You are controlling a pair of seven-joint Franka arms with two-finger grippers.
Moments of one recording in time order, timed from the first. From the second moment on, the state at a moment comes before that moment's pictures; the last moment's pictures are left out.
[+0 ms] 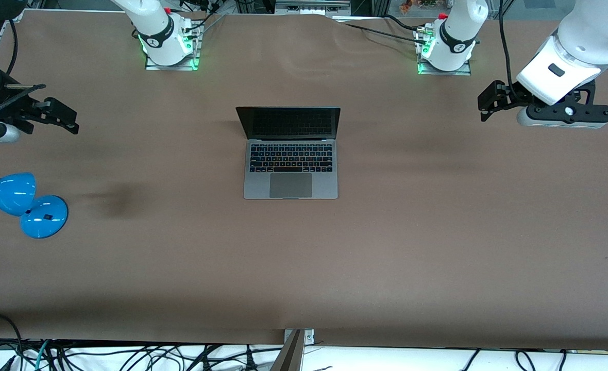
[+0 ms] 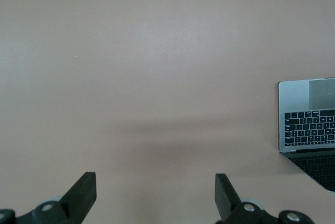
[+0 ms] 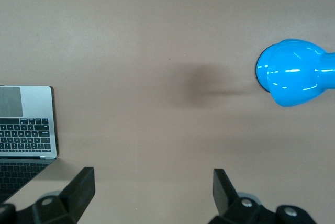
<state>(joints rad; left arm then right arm) -0.13 0.00 -0.10 -1.57 0.04 1.53 -0.17 0.10 0.01 -0.07 -1.63 -0.02 1.62 0.02</state>
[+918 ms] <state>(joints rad) -0.14 0.00 -0.16 -1.57 0.04 1.50 -0.18 0.10 0.01 -0.07 -1.63 -0.02 1.62 0.02</state>
